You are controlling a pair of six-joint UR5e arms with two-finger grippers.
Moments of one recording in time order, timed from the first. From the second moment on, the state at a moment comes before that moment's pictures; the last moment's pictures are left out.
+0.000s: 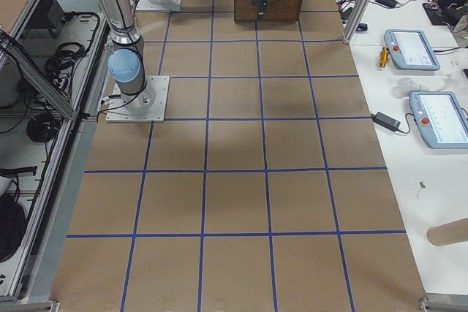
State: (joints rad) left arm -0.85 -2.10 -1.47 -1.41 1.29 0.81; right arm 1.70 -1.45 1.48 -1.58 -1.60 -0.05
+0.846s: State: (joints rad) left arm -0.83 -1.95 -1.46 -1.46 1.32 0.80; right arm 1.70 -1.45 1.48 -1.58 -1.60 -0.05
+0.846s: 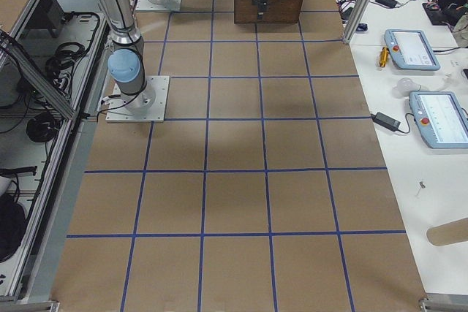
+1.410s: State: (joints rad) left arm -0.84 -1.70 -1.49 -1.66 1.35 0.79; right arm 1.70 -1.45 1.48 -1.58 -1.60 -0.05
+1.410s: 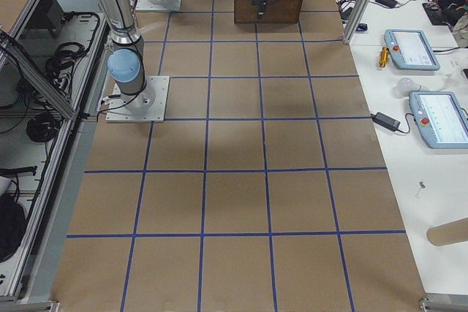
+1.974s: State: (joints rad) left arm -0.86 -1.50 -1.57 -1.73 1.38 0.69; right arm 1.70 -1.45 1.48 -1.58 -1.60 -0.05
